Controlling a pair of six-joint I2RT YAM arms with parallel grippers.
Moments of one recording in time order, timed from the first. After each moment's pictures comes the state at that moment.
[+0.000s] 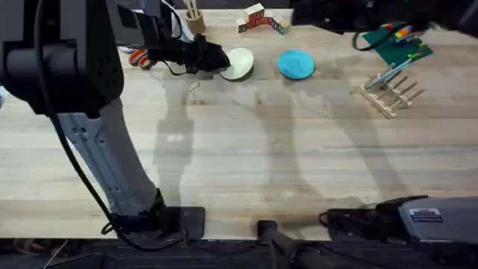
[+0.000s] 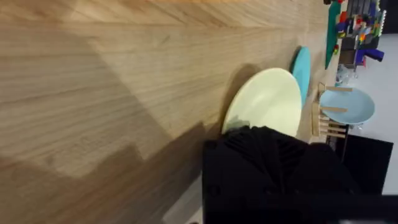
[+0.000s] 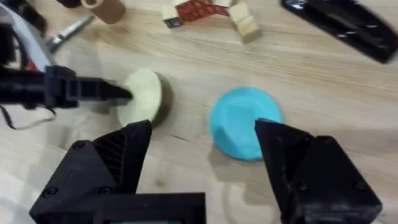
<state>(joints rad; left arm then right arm) 0.04 2.16 1.36 -0.34 0.93 -0.28 0.18 1.54 1.26 -0.45 -0.25 0.16</state>
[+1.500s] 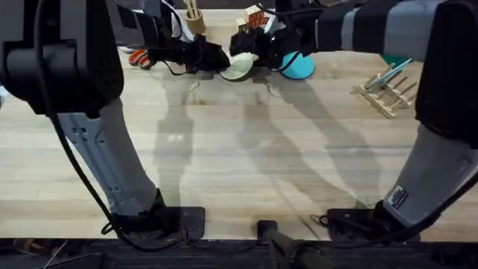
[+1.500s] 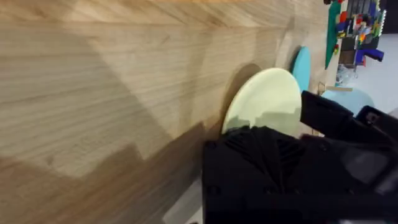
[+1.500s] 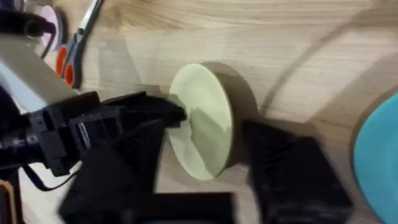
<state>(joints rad) 0.04 2.16 1.36 -0.34 0.93 -0.28 0.43 2.08 1.43 -0.19 -0.34 0.65</state>
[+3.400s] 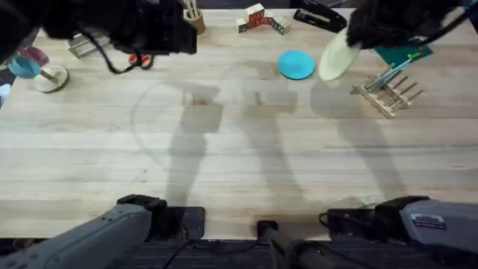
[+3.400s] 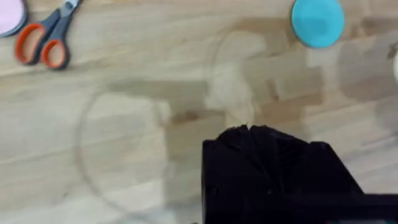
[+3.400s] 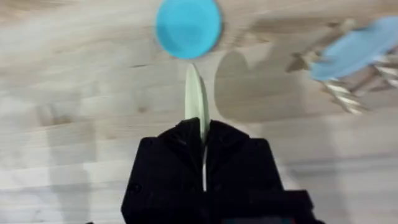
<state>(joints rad) -0.15 1.25 1.35 -1.06 0.18 -0.06 0.24 1.46 1.58 -1.22 0.04 0.45</state>
